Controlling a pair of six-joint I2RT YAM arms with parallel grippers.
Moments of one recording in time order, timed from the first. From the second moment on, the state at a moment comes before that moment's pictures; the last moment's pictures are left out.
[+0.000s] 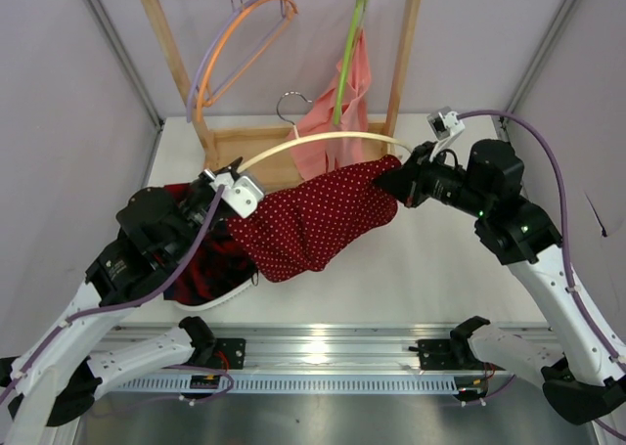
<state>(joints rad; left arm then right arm) -0.84 0.80 1.25 -0.44 -0.25 0.73 0.51 0.99 1.34 -0.49 -0.40 0.34</state>
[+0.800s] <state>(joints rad) -0.84 0.92 1.36 -0.49 -0.36 0.60 0.94 1.00 1.44 -0.61 -0.21 0.31</state>
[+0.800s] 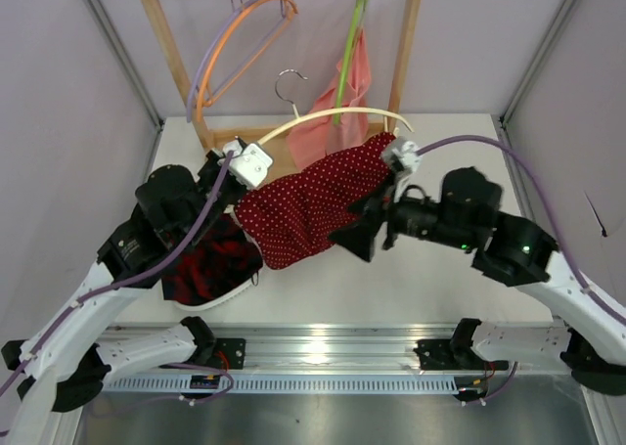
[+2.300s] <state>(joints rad) -0.84 1.01 1.42 -0.54 -0.47 0.45 1.40 1.48 1.48 -0.17 0.44 0.24</state>
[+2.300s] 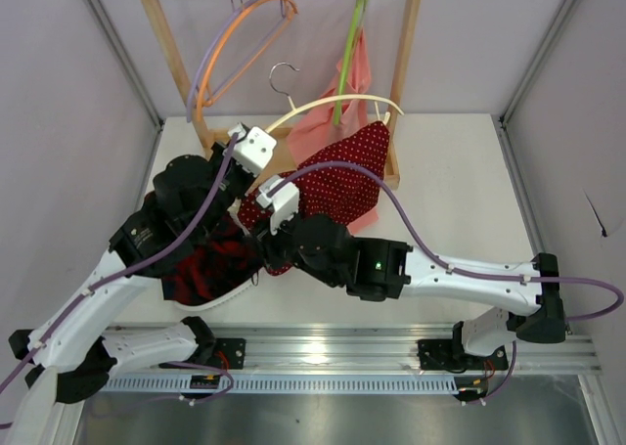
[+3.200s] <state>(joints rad) -0.84 0.91 1.39 -0.53 -0.36 0.47 0.74 1.16 1.55 -0.58 0.22 0.34</state>
